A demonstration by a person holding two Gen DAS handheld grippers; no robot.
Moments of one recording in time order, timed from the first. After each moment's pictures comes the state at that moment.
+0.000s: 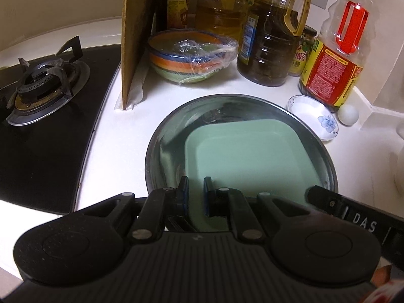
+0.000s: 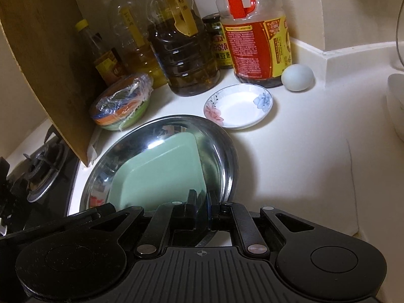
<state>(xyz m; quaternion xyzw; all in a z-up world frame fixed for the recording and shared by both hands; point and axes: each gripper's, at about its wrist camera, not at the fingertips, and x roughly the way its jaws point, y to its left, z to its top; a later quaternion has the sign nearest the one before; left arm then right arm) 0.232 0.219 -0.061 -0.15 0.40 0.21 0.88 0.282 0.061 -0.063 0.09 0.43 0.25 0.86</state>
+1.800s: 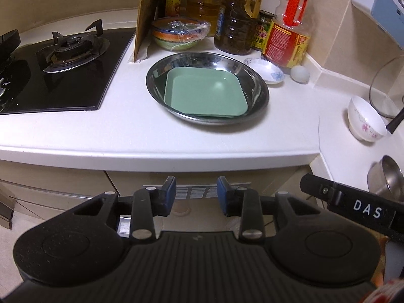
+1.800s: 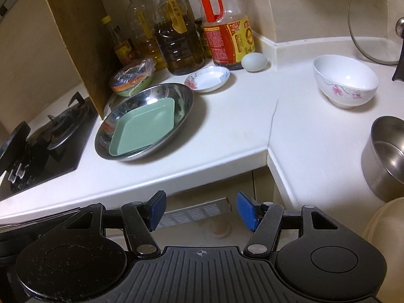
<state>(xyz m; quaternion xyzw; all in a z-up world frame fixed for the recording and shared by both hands) 0.092 0.100 -0.033 -0.16 0.40 0.21 0.88 0.168 -0.063 -0.035 0.05 0.43 0.28 0.86</state>
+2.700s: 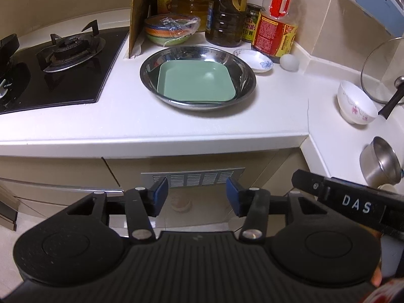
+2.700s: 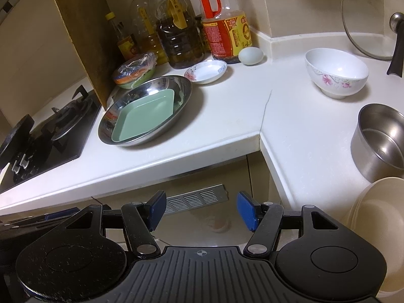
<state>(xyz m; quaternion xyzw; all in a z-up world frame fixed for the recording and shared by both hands) 0.078 0.078 -0.028 -0.14 0.41 0.20 0.88 0.155 -0.075 -0.037 0.05 0.44 0.28 0.85</state>
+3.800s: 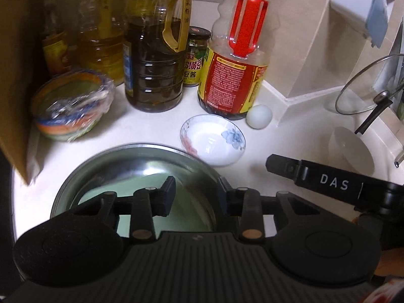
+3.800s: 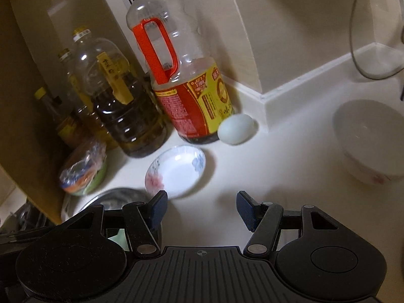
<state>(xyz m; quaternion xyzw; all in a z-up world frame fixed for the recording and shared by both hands) 0.312 0.183 -0.027 -0.09 0.40 0.01 0.91 0.350 -0.008 -0.044 0.15 0.38 0.18 0.89</state>
